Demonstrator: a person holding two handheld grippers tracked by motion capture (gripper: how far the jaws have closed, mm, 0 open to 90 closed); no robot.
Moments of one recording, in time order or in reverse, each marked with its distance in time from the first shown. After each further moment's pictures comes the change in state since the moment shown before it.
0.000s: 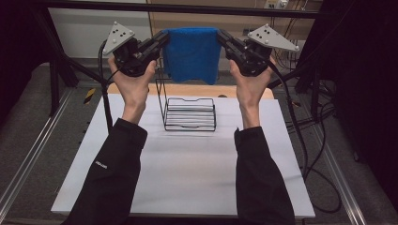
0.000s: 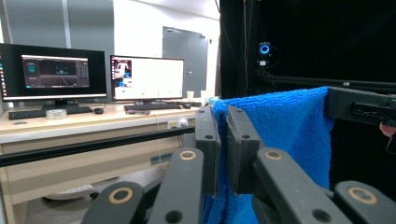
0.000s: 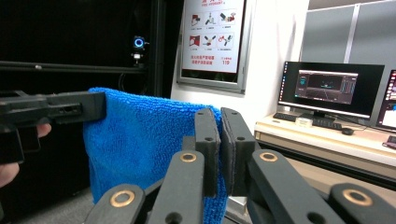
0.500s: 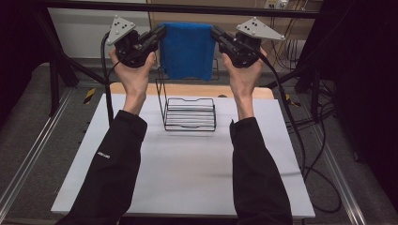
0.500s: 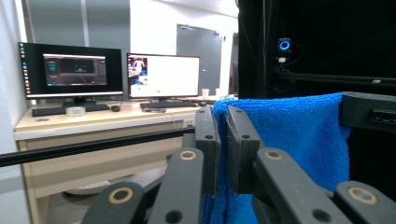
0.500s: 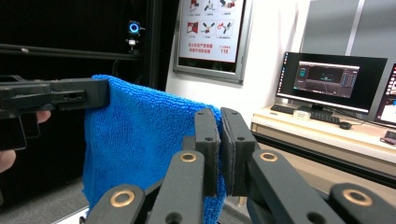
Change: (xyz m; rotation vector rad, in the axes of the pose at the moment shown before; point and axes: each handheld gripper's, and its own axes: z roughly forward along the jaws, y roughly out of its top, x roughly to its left) left arm 0.025 -0.004 0.022 0.010 0.062 0.009; right arm -0.009 -0.007 0.033 0.053 -0.006 -0.030
